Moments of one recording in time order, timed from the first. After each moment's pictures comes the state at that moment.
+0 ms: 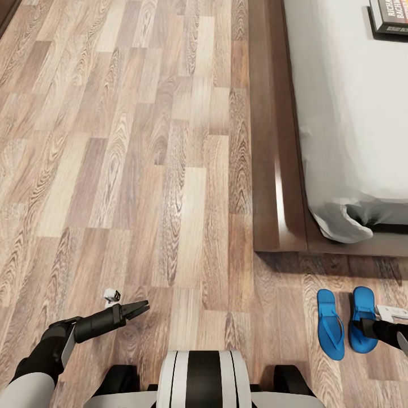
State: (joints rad) left arm -0.57 0.15 0.43 -0.69 -0.07 0.68 -1.56; right arm -0.47 -0.55 -0.11 -0.77 -0.25 0.51 0.18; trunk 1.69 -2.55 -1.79
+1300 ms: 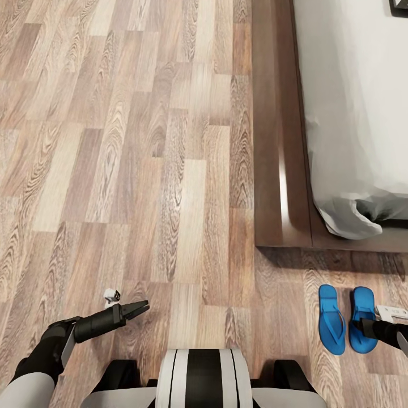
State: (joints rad) left arm -0.57 0.15 0.43 -0.69 -0.07 0.68 -1.56; right arm -0.47 -0.54 -0.10 -0.77 -0.25 0.51 0.18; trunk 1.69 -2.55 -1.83
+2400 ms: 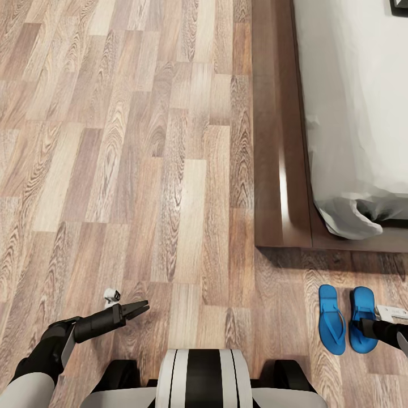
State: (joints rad) left arm -0.57 0.15 0.43 -0.69 -0.07 0.68 -1.56; right arm -0.47 -0.54 -0.10 -0.77 -0.25 0.51 0.18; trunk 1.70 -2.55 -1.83
